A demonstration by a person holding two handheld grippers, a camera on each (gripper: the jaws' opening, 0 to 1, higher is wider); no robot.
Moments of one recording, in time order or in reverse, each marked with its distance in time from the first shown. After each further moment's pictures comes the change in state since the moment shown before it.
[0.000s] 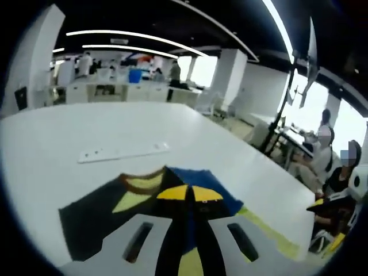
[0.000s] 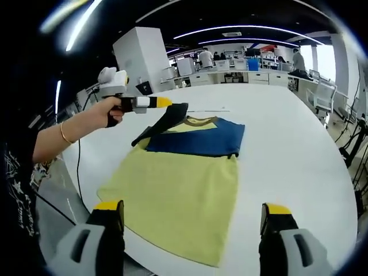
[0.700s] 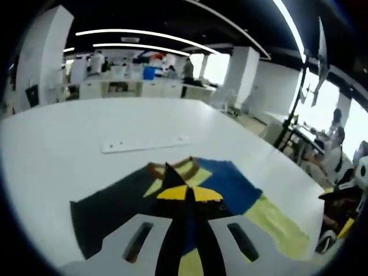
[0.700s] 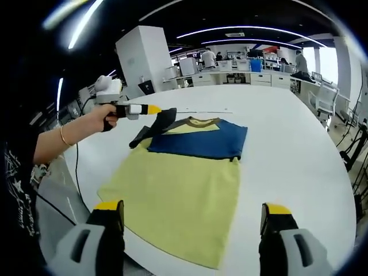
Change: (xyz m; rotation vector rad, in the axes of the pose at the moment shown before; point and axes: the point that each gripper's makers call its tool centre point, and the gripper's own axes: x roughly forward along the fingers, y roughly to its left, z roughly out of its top) left arm -0.024 0.052 -0.024 -0.014 0.037 0.096; right arm 0.002 0.004 0.007 -0.023 -0.002 0.010
